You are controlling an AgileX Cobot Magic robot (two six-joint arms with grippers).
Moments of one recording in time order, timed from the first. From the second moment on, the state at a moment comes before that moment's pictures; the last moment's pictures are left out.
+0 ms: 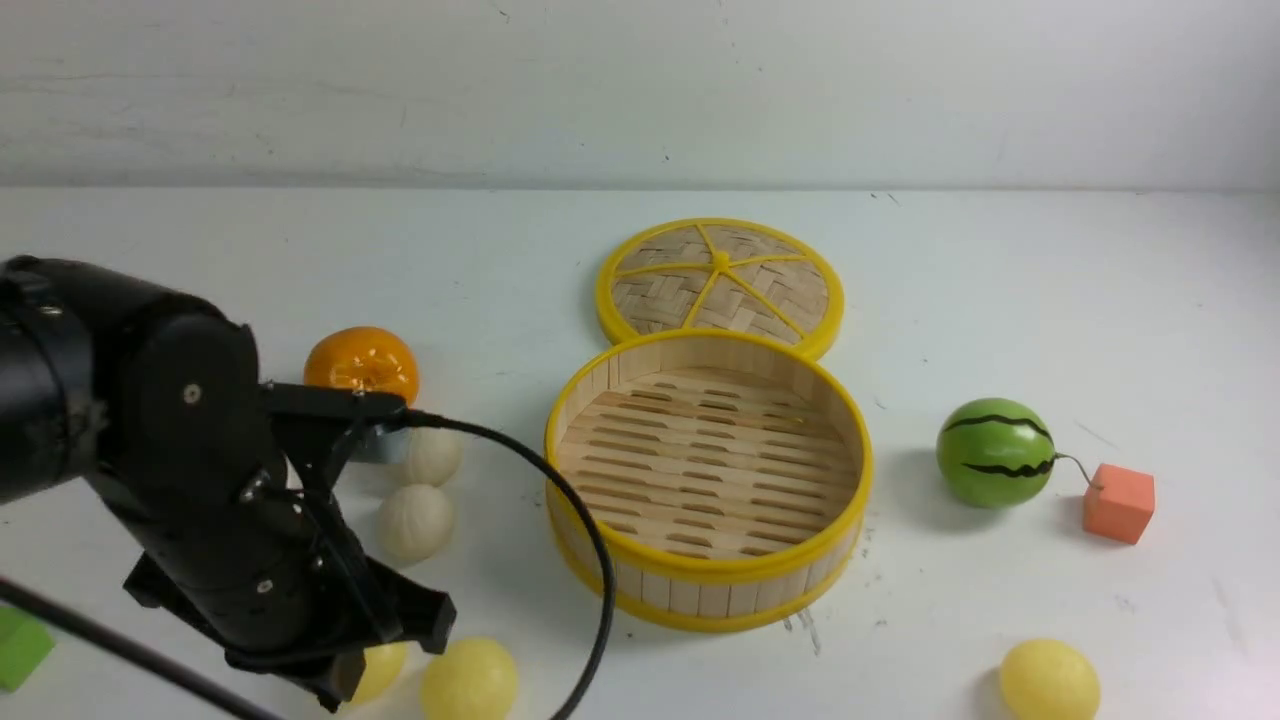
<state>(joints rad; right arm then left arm) 0.04 -0.01 0.02 -0.10 0.39 0.15 -0.42 1.49 -0.95 -0.01 0.92 -0.25</state>
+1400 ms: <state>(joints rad) 0.04 -0.01 0.02 -0.10 0.39 0.15 -0.34 1.70 -0.98 0.00 0.74 -0.18</state>
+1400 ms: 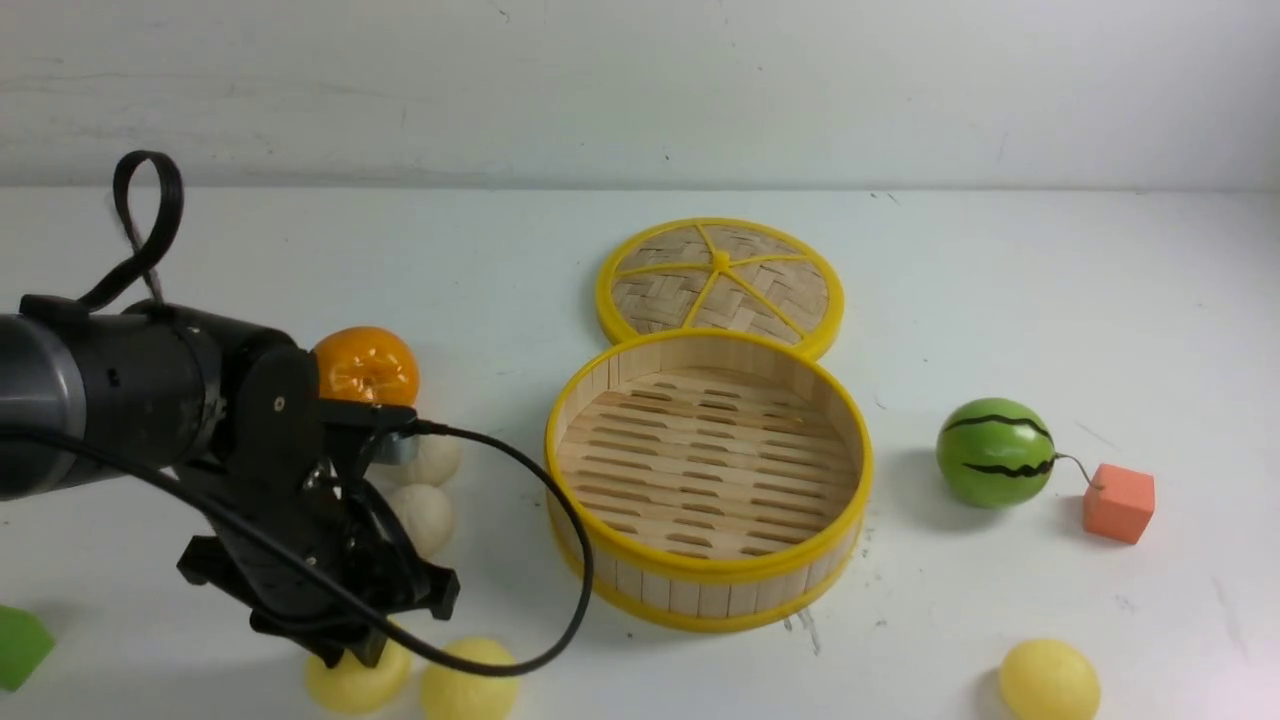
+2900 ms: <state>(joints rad) 0.04 -0.01 0.02 -0.10 0.39 0.15 -0.55 2.11 -2.05 0.08 1.22 -0.15</state>
